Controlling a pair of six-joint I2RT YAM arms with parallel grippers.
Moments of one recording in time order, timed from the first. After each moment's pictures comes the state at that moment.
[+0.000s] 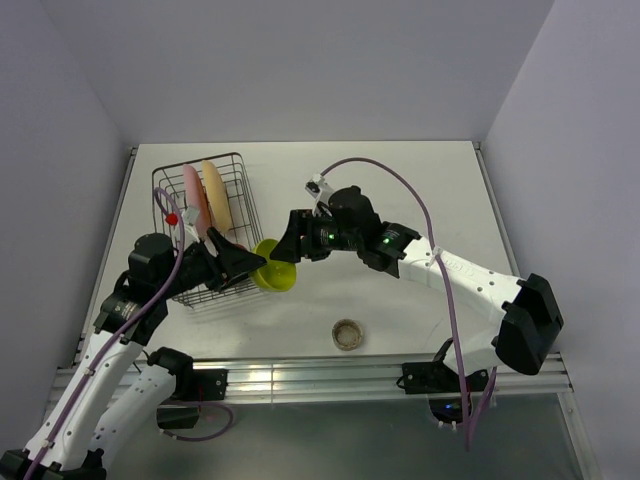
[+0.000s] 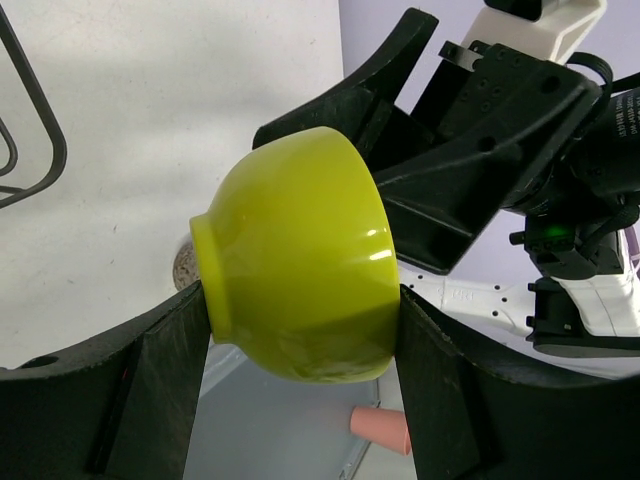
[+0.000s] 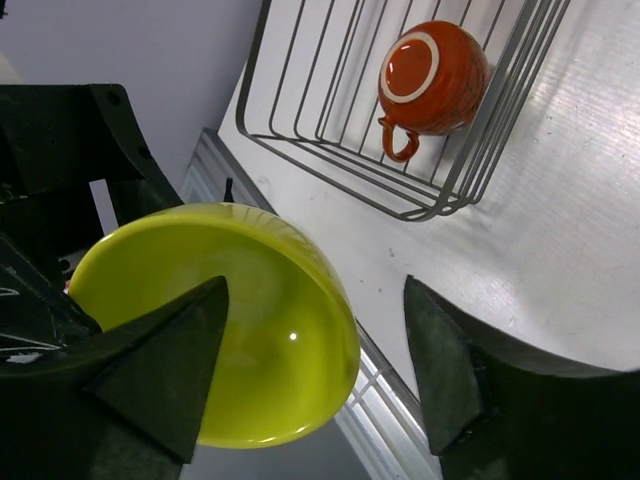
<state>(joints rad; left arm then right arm) -0.36 0.63 0.74 -0.46 0.52 -1.03 0.83 1.38 1.11 -0.18 -0.34 0.72</state>
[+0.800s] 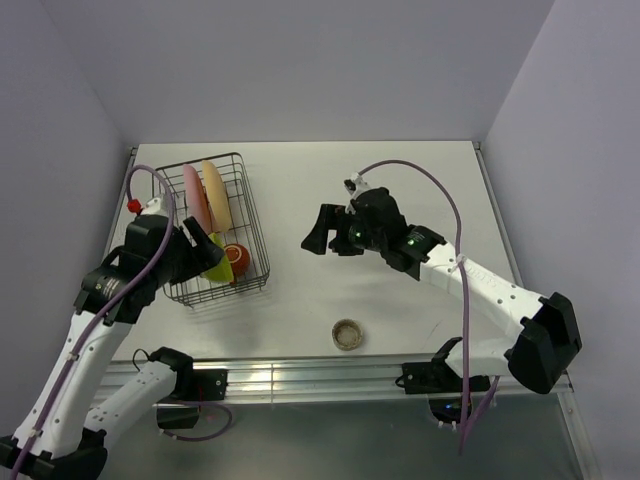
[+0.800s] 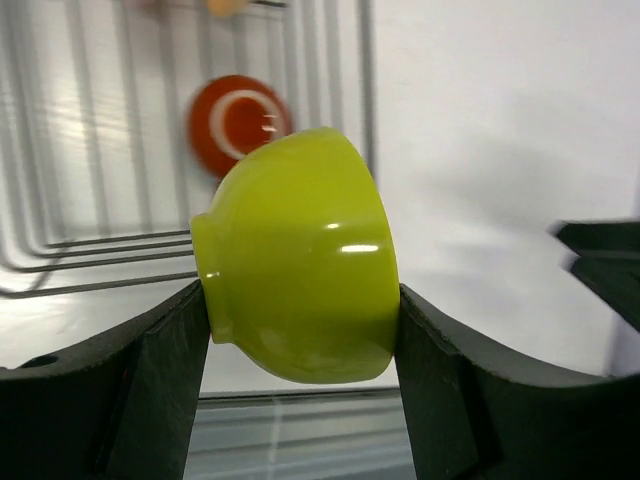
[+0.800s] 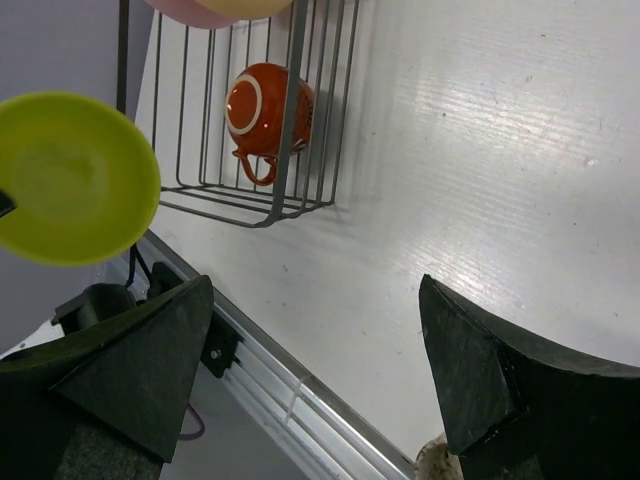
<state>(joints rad) -0.36 0.77 1.06 -0.93 -0.04 -0.74 0.70 1.27 1.01 -0.28 -0.17 0.70</state>
